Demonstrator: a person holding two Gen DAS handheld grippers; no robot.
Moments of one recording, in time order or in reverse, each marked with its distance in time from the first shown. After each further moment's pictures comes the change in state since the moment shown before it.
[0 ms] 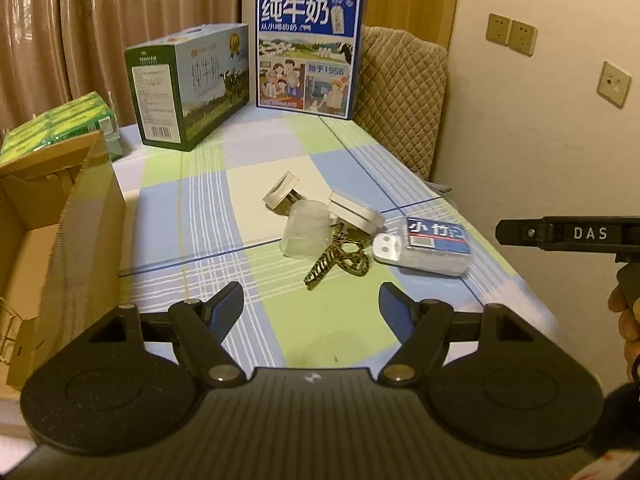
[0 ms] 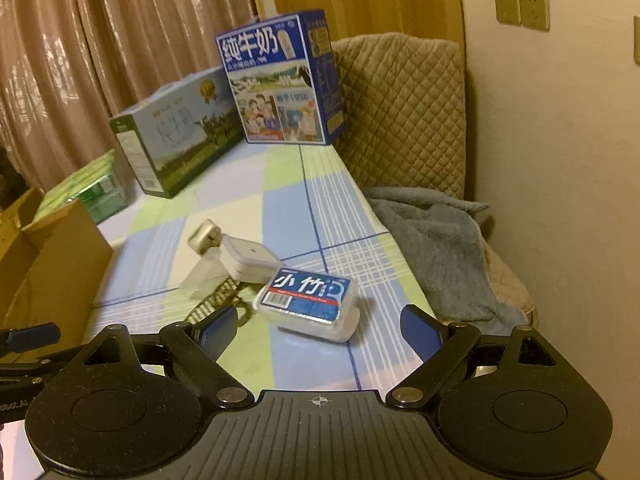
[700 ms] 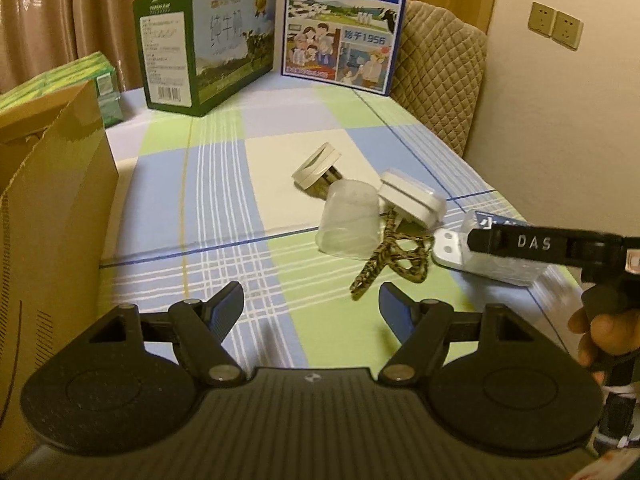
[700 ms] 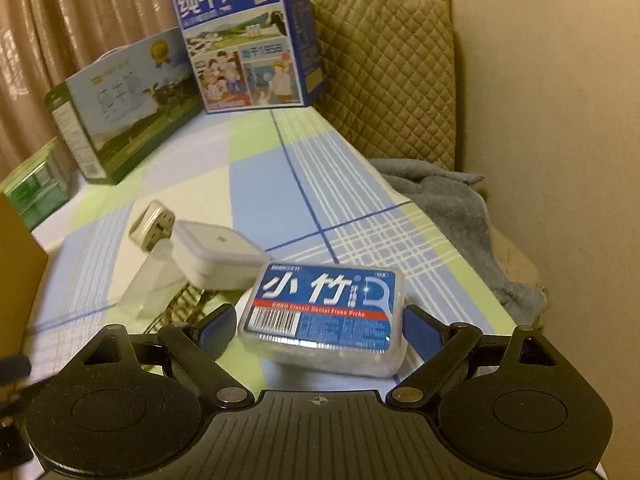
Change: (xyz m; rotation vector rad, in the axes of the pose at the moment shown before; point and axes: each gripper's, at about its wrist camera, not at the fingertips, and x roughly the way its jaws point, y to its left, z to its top) left arm 0.080 0.034 -0.006 -0.065 0.046 0.026; right arm 0.118 0.021 -0.009 0.067 0.032 -0.119
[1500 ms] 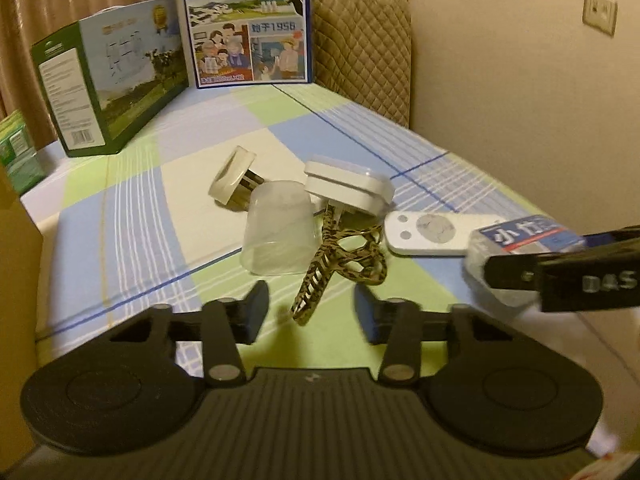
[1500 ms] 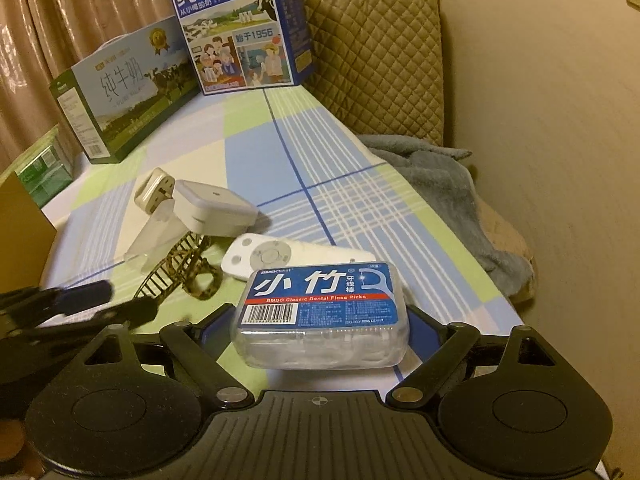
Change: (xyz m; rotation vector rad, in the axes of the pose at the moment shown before) left arm 0.048 -0.039 0.000 0.261 -0.021 -0.096; right arm -0.035 -0.012 -0.028 0.020 0.055 0.000
